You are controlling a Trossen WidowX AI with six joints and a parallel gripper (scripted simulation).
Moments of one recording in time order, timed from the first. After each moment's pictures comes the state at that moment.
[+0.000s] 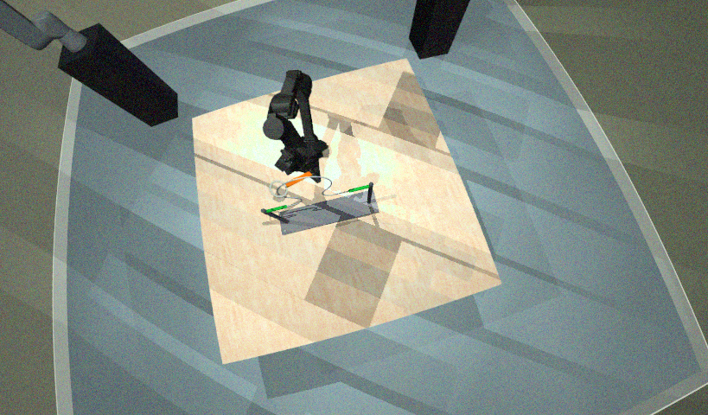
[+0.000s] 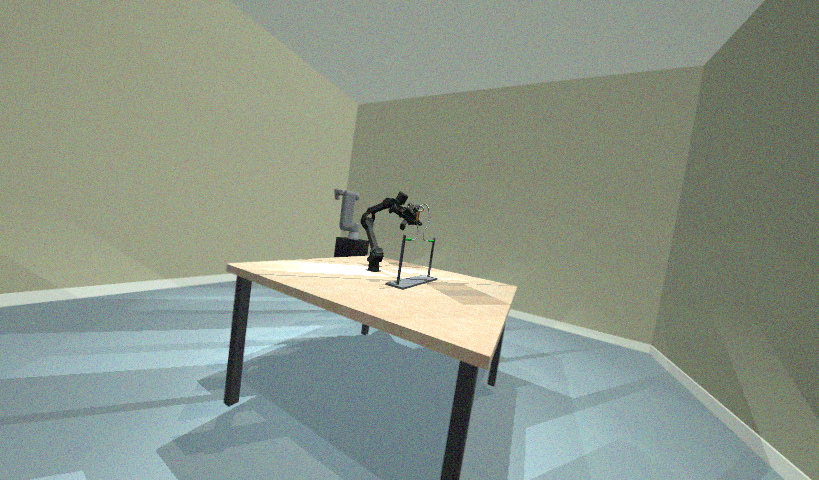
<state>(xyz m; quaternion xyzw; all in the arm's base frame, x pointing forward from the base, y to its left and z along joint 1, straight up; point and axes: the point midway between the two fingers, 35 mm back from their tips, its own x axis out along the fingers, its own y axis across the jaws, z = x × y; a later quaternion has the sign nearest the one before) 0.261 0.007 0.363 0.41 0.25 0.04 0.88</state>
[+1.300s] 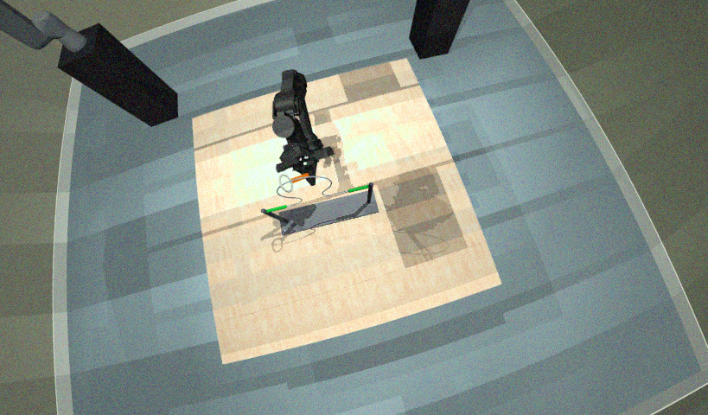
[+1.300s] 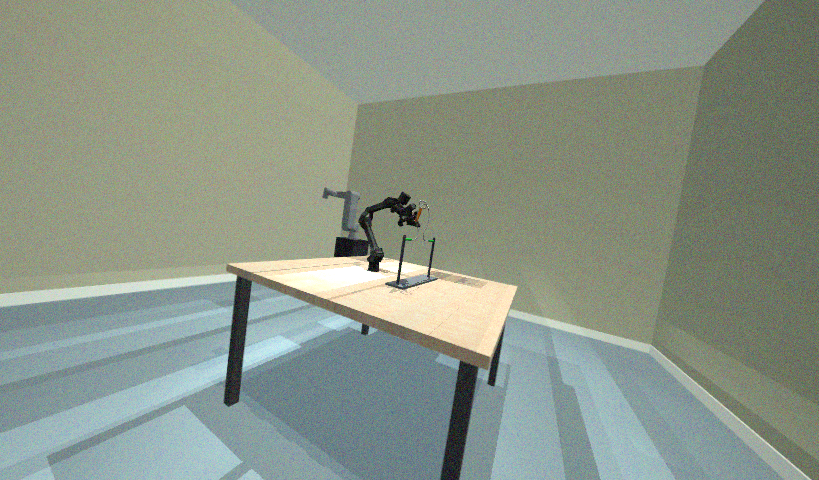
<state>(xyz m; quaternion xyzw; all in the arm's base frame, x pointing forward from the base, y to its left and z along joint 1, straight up) 0.261 -0.008 0.354 0.19 0.25 -0.02 0.95</state>
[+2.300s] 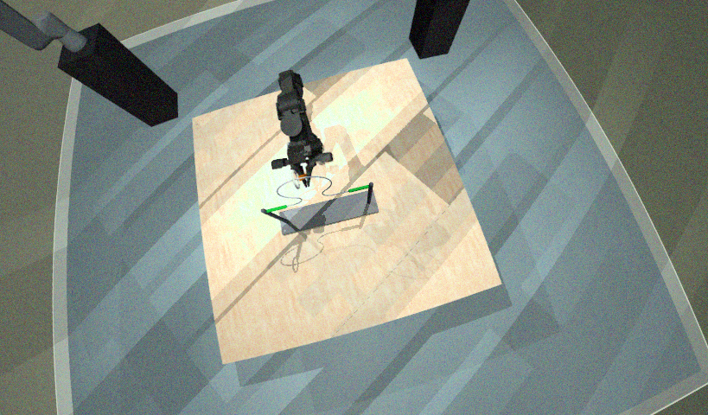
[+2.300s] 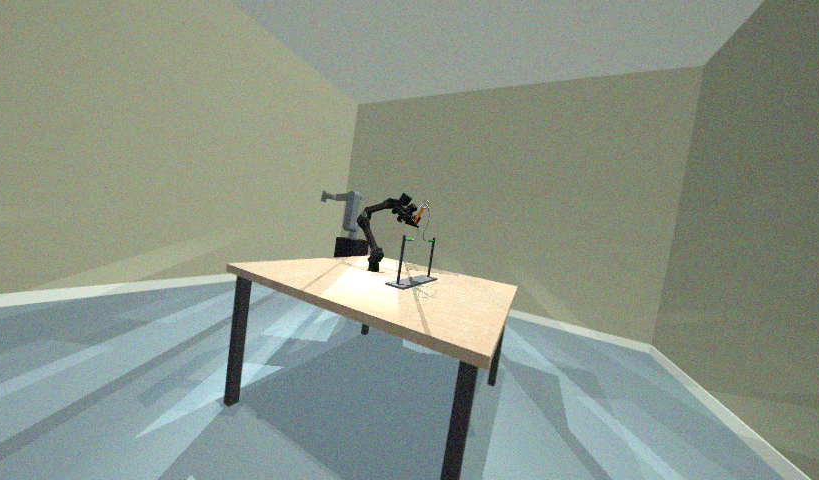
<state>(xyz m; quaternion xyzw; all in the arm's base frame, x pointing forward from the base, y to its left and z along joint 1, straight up) 0.260 -0.022 0.350 0.01 0.25 -0.08 0.97</state>
